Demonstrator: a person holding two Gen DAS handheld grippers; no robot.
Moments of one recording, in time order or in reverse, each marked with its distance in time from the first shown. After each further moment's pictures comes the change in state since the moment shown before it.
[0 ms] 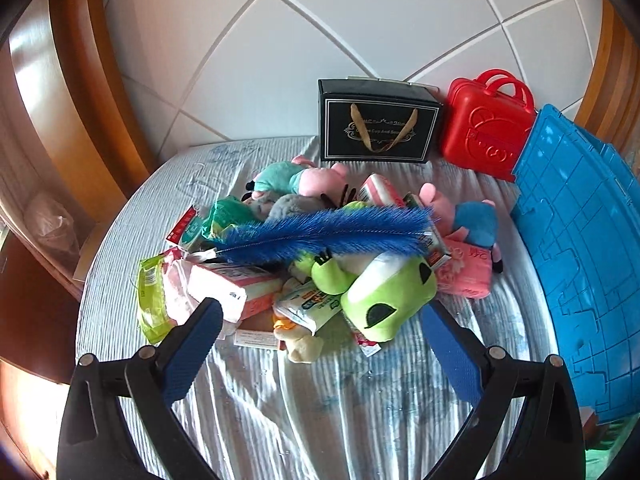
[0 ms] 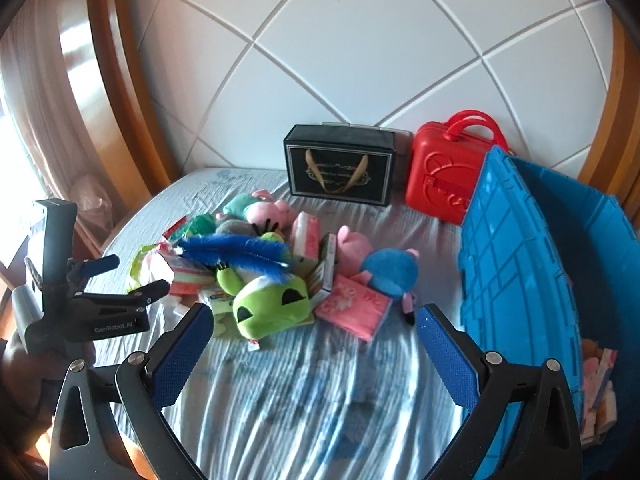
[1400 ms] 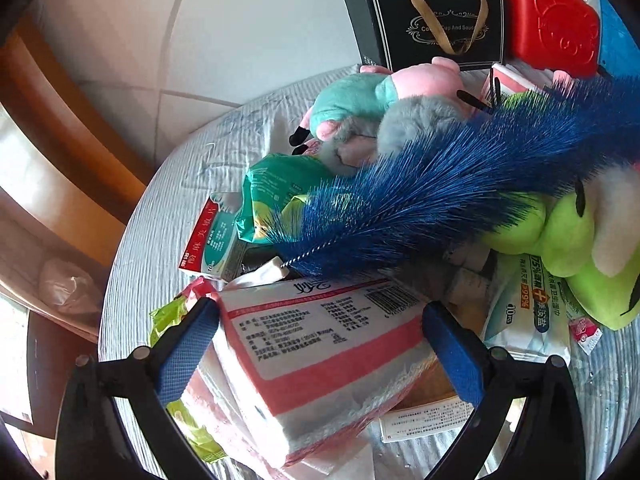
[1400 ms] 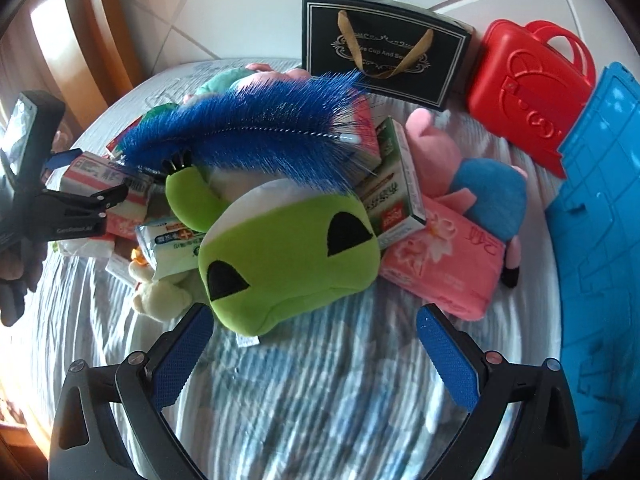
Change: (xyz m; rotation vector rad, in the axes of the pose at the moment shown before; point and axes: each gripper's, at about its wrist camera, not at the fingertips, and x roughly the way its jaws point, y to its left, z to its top) left arm 0.213 0.099 -0.007 0.280 0.091 0.153; right arm 0.251 0.059 -0.062 -0.026 0.264 -0.082
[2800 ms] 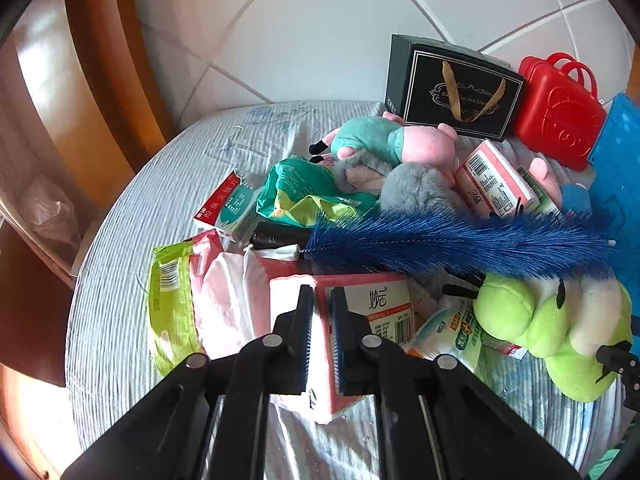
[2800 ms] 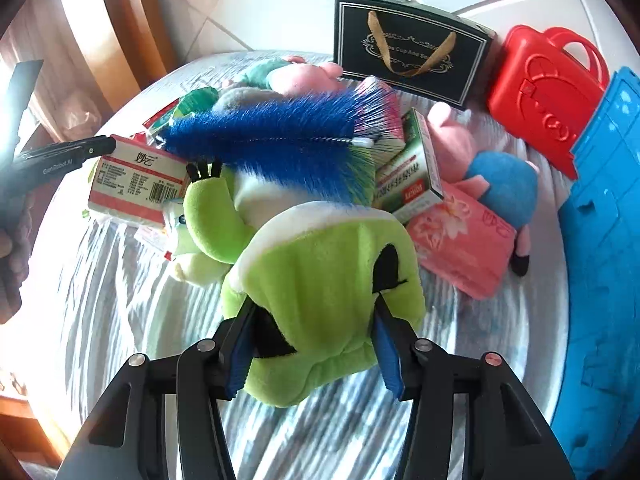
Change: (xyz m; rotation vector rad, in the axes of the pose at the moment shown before) left arm -0.082 0.029 -0.033 -0.303 -0.069 -0.116; right arm -0.042 -0.003 -0.039 -0.045 0.004 0.083
